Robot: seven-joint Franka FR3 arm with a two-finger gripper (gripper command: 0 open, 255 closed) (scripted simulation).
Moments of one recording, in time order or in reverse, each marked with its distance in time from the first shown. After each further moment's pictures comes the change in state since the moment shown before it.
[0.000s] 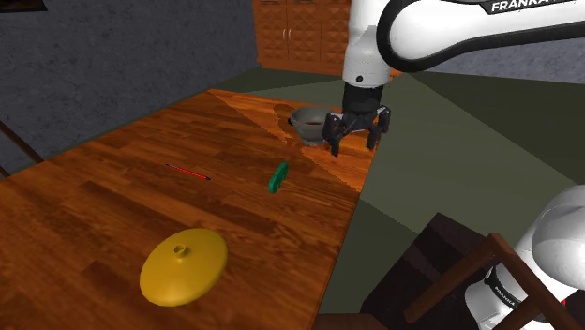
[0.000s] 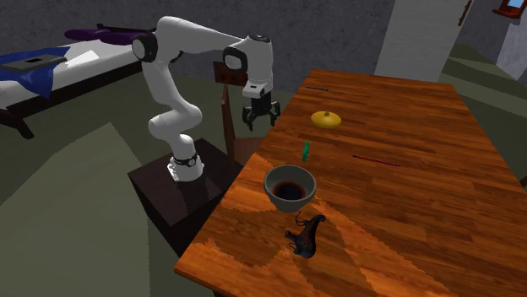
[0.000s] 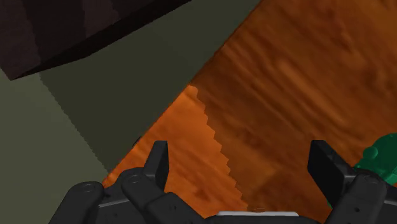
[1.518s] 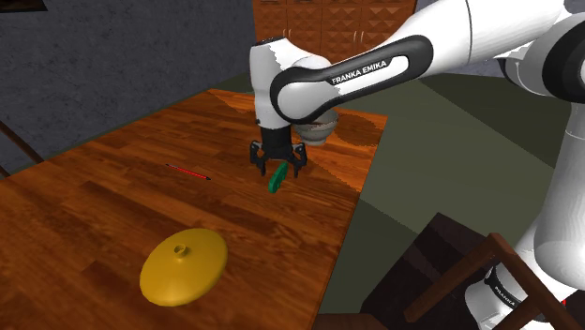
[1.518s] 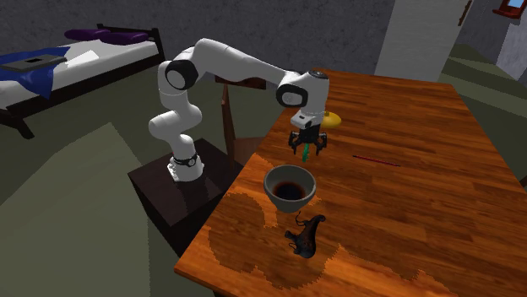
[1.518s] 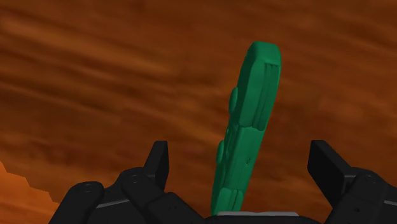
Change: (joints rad) arm 0.035 0.702 0.164 0.459 -0.317 0.149 0.726
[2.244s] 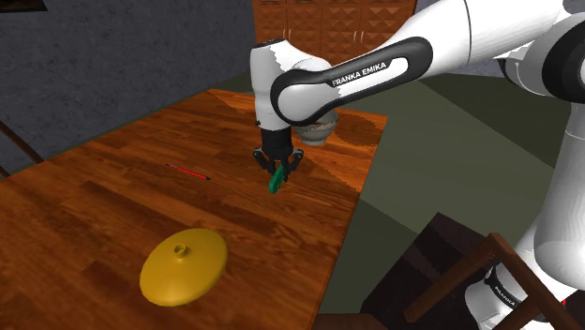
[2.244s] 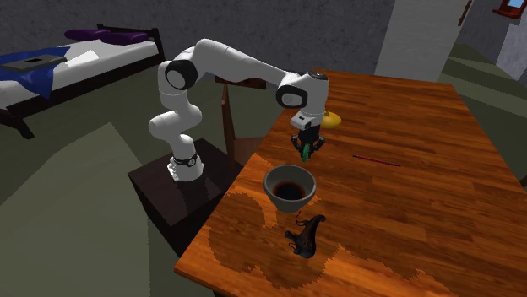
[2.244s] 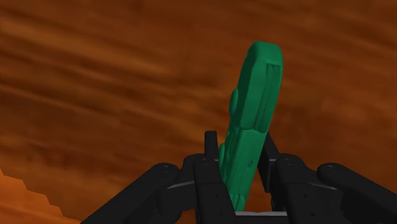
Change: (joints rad) arm 0.000 0.000 0.000 -0.009 -0.001 0.010 0.001
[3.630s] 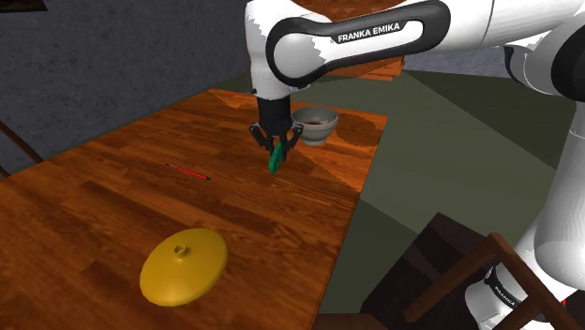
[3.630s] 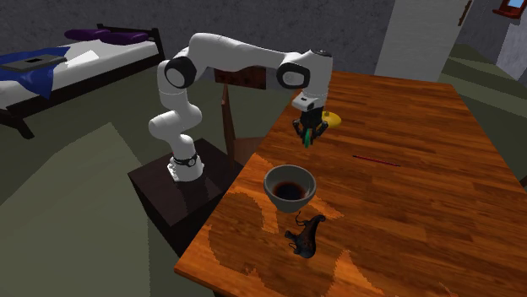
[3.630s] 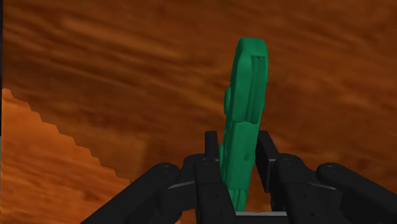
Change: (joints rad) arm 0.005 -0.022 0.008 0.162 0.017 -0.180 -0.014
